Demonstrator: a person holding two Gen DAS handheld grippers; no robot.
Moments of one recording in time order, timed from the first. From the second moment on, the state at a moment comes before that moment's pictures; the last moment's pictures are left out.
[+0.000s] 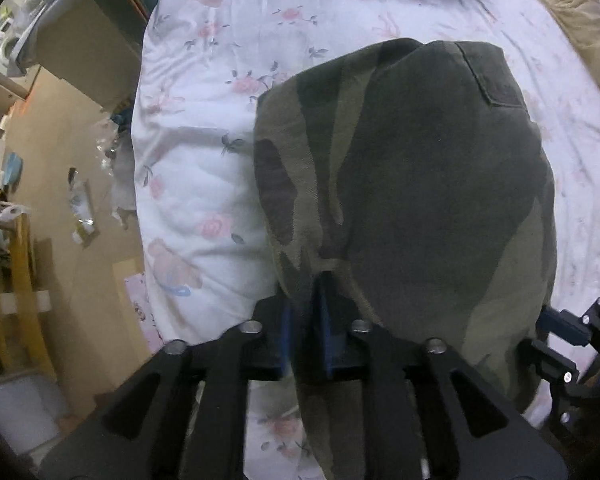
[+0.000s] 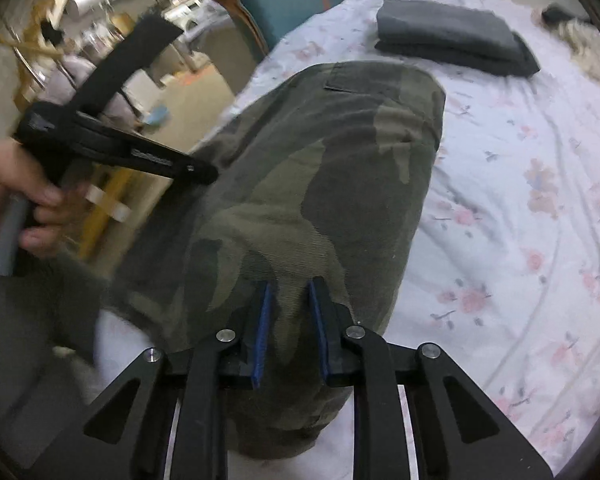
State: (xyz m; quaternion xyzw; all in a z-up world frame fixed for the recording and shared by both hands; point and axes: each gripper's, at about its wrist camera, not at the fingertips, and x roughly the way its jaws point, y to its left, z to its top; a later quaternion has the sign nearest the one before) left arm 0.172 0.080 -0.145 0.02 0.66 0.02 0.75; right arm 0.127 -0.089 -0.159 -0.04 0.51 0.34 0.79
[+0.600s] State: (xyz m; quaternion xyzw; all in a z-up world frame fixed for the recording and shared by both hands) left arm 0.170 0.030 -0.143 0.03 0.62 -0.04 0.78; right arm 0.151 -0.166 -0.171 0.21 0.57 0.30 0.73
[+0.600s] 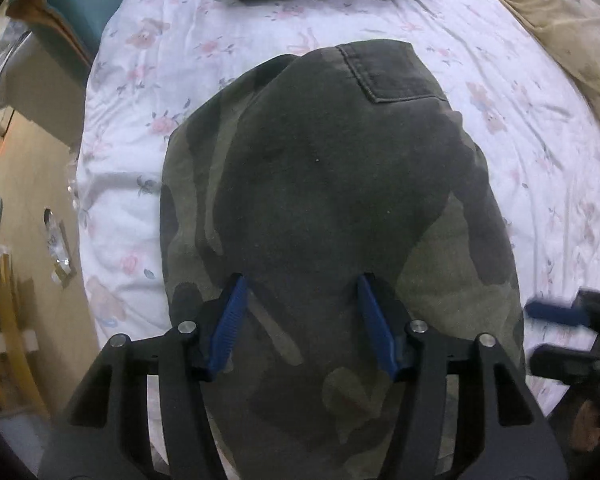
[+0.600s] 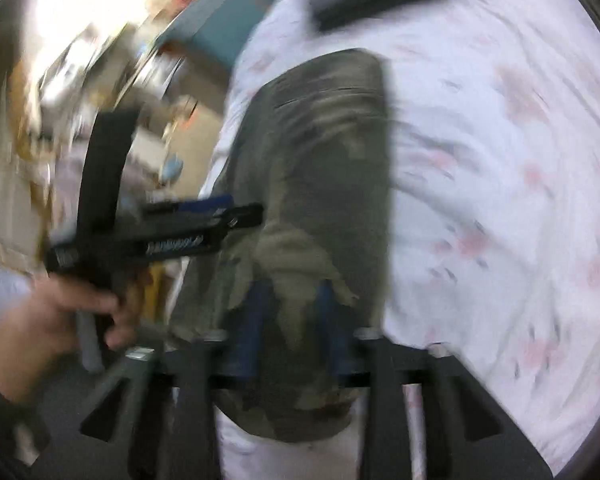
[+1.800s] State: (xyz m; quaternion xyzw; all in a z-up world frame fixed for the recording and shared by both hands) left arm 0.187 0.077 -0.070 -0.13 0.48 0.02 0.87; right arm 0.236 -0.292 -0.189 0.30 0.61 0.23 0.69
